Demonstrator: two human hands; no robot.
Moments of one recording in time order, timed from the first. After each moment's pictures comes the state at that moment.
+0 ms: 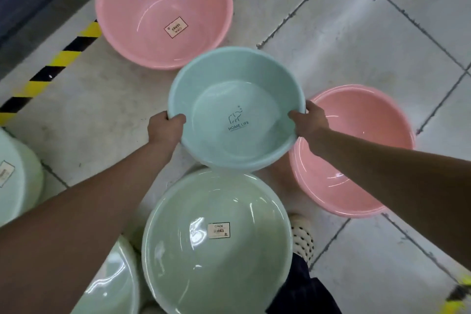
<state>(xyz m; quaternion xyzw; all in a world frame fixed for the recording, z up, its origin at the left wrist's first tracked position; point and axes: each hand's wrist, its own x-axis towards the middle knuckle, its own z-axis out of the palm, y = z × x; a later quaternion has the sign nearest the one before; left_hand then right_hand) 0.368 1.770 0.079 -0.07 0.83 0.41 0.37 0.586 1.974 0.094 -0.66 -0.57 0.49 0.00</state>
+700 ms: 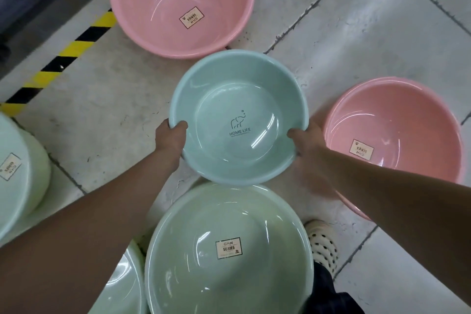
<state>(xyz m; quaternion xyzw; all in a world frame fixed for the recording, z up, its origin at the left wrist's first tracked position) 0.366 1.733 0.034 -0.13 0.81 0.44 0.37 0.577 1.916 0.039 -0.67 -0.55 0.51 0.00</state>
